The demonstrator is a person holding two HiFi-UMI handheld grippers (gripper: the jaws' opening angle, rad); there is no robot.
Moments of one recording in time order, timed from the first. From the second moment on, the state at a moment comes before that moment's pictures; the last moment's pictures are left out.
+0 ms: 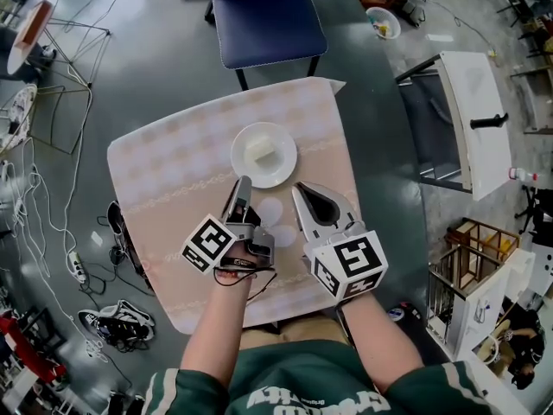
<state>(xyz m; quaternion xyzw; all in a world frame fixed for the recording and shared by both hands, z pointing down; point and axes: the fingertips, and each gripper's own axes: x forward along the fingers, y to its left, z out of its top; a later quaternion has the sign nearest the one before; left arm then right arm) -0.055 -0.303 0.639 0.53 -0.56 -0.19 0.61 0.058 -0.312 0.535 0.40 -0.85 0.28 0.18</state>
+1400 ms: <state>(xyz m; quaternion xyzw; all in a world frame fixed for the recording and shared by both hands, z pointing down) -0.034 -0.309 0.614 0.59 -0.51 -0.19 0.59 0.056 -0.311 0.543 0.39 -0.86 0.29 0.18</state>
